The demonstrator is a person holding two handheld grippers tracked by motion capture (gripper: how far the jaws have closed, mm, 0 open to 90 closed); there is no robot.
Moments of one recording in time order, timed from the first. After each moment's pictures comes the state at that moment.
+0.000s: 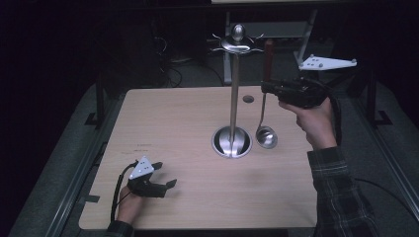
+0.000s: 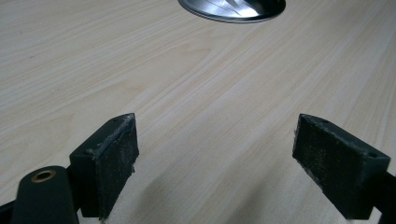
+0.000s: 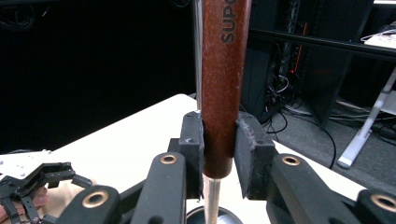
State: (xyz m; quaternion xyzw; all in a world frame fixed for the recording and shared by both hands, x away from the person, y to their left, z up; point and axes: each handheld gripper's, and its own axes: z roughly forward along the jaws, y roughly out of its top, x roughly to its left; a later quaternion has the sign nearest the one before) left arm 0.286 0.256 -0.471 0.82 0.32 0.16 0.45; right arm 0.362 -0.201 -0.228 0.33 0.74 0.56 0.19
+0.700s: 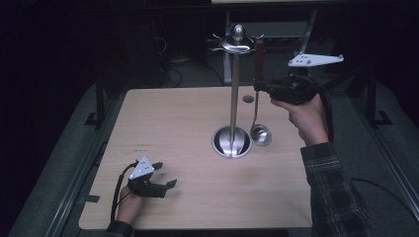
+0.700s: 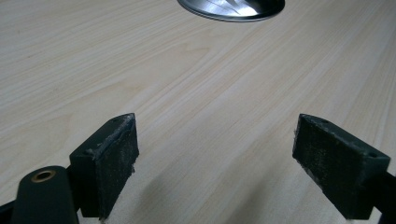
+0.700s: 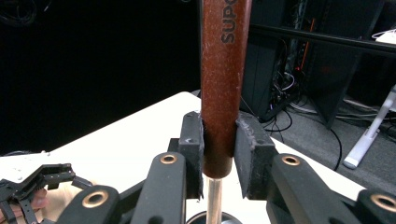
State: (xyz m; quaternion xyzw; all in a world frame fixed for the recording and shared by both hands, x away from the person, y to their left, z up) left arm 0.286 0.255 -0.471 0.82 0.32 0.16 0.45; right arm 0.375 -0.185 -0.228 0.32 0.74 0.56 0.18
